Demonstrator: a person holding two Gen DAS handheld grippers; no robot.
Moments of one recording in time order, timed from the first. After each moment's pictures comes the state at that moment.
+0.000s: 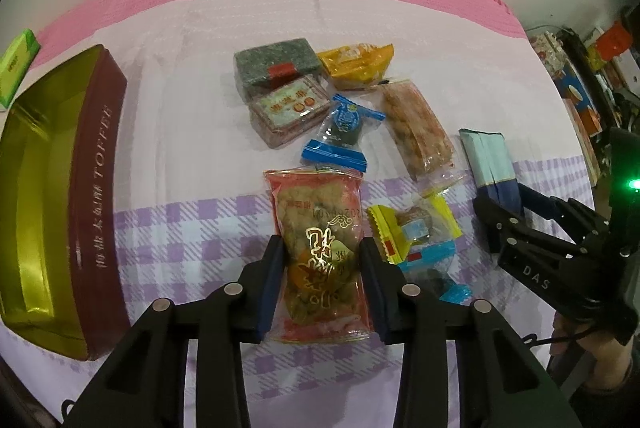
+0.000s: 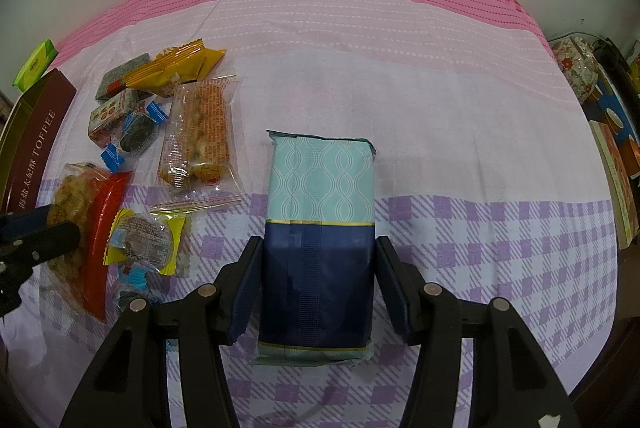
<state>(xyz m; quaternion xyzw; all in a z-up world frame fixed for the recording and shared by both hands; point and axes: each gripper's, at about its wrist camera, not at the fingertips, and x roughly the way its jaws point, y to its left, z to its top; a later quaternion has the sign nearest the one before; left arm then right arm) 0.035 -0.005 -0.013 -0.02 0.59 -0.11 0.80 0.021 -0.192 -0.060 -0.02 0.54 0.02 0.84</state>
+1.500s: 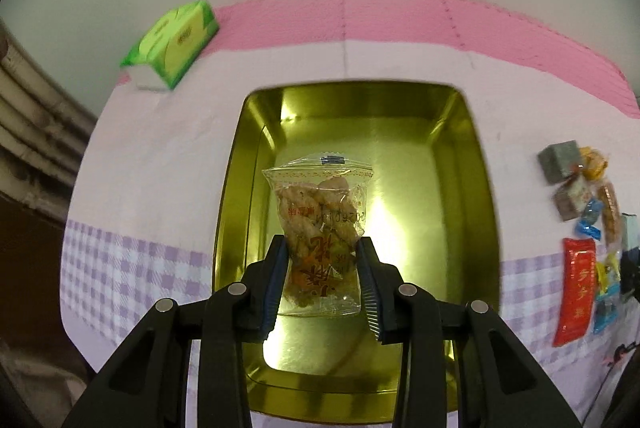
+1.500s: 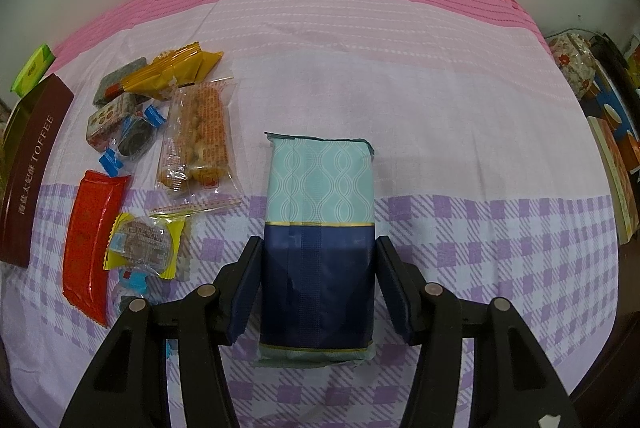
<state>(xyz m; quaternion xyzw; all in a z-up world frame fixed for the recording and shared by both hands) 0.066 0.232 0.011 0.01 0.57 0.08 0.82 0.023 -0.192 -0.059 -0.01 0.54 0.01 0.84</state>
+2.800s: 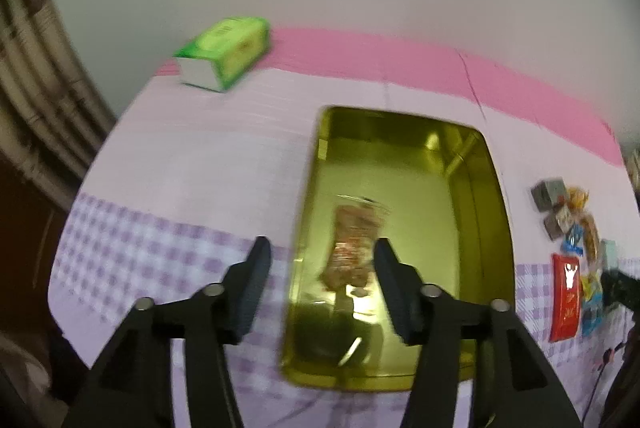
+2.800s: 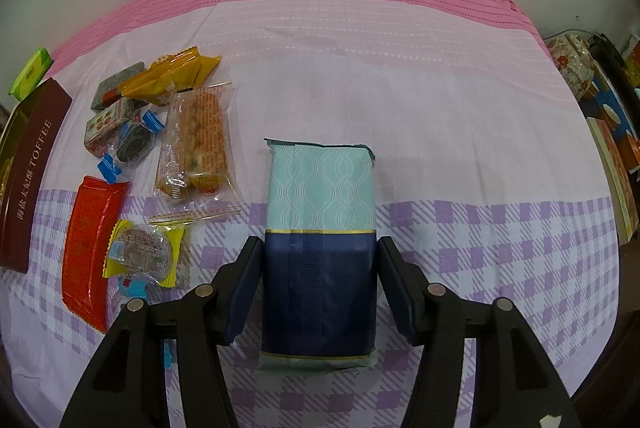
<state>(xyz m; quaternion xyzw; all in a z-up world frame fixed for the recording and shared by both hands) 0.002 0.287 0.045 -0.06 0.48 0.09 0.87 0.026 -0.192 -0.062 -0.01 0.54 0.01 0.84</state>
